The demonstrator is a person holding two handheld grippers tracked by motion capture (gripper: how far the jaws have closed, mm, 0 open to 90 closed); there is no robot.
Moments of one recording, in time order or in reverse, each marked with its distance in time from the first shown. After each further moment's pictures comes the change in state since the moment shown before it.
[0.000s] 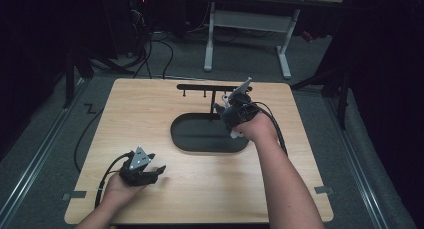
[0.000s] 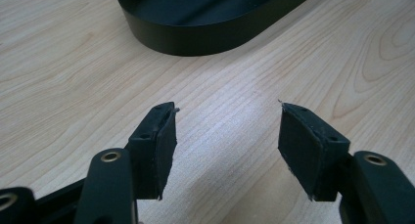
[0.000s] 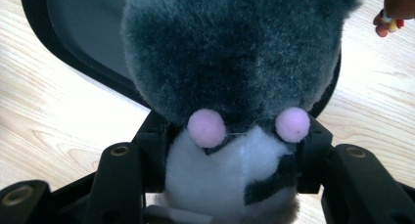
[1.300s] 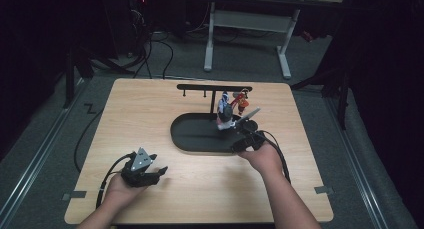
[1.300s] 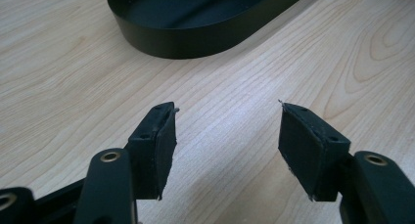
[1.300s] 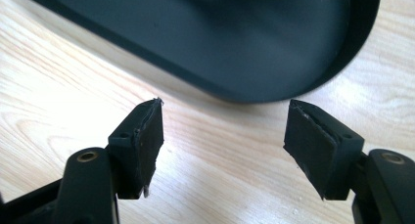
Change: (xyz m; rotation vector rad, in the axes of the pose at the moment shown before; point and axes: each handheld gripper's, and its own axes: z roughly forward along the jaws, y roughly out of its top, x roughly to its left) left arm -0.005 0.002 0.002 -0.003 -0.015 0.012; right arm -0.001 -0.076 0.040 -0.119 -0.025 -0.022
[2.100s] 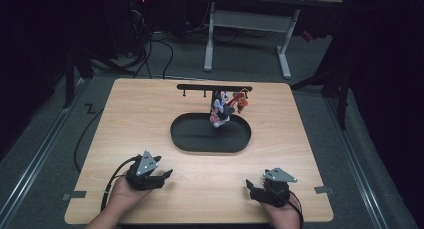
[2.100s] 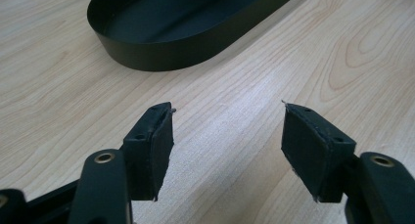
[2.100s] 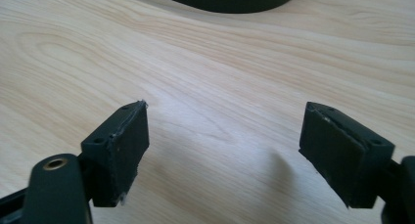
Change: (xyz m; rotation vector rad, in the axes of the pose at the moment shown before) left arm -0.018 0.005 0.002 -0.017 0.007 0.024; right arm -0.005 -0.171 0.029 -0.518 -0.042 -0.026
